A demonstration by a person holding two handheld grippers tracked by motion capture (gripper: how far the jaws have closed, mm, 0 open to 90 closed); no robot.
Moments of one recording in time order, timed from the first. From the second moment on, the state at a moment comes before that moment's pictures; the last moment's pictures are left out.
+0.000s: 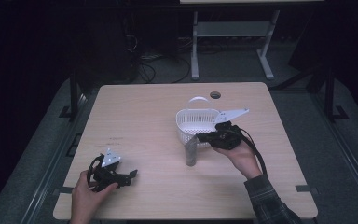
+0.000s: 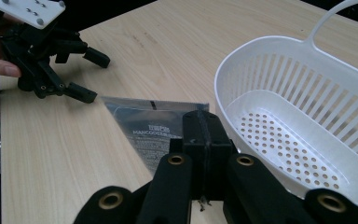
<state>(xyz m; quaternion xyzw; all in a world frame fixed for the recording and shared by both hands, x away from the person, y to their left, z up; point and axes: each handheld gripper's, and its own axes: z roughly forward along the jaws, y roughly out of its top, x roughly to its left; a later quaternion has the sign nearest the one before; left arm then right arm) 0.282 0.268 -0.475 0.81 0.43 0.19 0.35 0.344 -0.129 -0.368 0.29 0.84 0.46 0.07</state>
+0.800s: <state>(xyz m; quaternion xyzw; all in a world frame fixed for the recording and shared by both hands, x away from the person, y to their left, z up) 0.282 0.268 -0.475 0.81 0.43 0.19 0.35 0.343 -0.128 -0.362 0.29 0.85 0.44 0.06</state>
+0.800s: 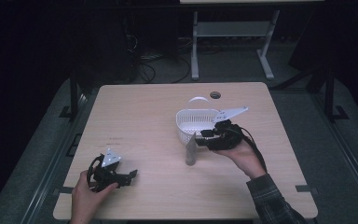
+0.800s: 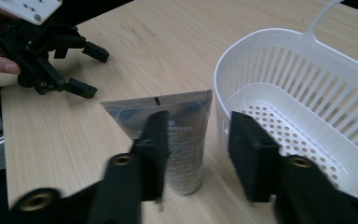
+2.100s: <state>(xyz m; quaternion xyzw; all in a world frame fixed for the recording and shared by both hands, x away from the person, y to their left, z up) 0.282 0.268 -0.475 0.81 0.43 0.19 0.35 0.346 -0.080 -0.361 0.28 0.87 0.39 0.06</state>
